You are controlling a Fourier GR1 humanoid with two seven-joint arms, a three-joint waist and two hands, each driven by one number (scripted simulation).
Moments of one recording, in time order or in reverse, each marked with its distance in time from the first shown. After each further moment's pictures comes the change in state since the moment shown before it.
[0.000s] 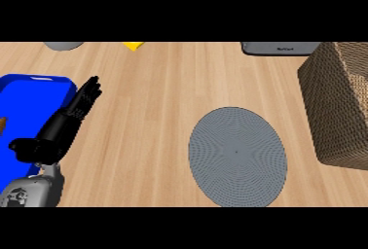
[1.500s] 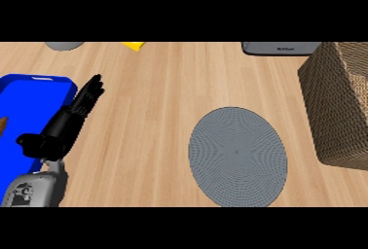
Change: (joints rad) left arm -0.024 -0.016 0.007 0.034 -0.019 0.000 -0.010; right arm -0.768 -0.260 0.013 1.232 0.219 -0.196 -0.296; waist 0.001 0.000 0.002
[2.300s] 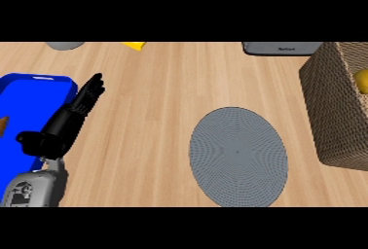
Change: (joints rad) left arm -0.011 -0.001 0.004 -0.003 0.004 -0.012 0.016; right arm -0.213 -0.048 -0.054 0.525 0.022 -0.152 -0.377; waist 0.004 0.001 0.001
